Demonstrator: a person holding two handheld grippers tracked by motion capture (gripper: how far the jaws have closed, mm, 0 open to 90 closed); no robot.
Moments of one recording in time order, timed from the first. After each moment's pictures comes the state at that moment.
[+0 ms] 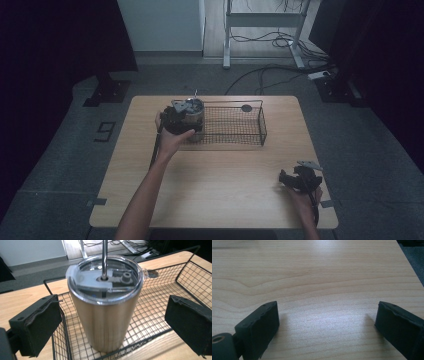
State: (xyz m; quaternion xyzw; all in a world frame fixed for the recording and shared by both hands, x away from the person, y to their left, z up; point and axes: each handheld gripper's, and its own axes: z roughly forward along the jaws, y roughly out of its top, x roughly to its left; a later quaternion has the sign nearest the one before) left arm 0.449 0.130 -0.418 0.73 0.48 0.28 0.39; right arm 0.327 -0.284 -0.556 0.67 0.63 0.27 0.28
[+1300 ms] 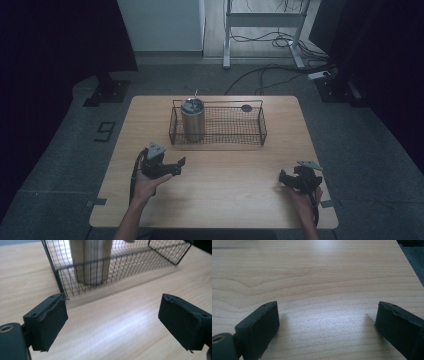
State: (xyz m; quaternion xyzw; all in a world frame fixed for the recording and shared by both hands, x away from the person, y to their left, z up) left arm 0.328 0.194 -0.472 0.75 0.46 0.21 0.42; right arm 0.327 -0.284 -0.556 0.67 0.63 0.27 0.28
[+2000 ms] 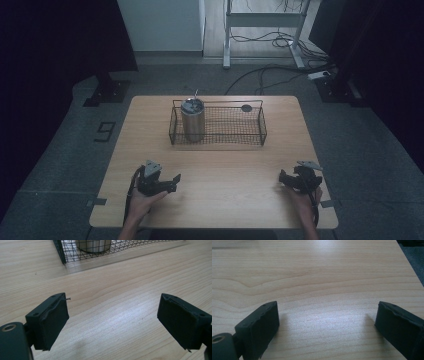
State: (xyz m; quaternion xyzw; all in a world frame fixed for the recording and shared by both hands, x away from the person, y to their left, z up) left arm 0.301 0.207 -0.507 0.76 0.48 0.20 0.39; right arm 0.327 -0.284 -0.556 0.67 0.63 0.27 0.28
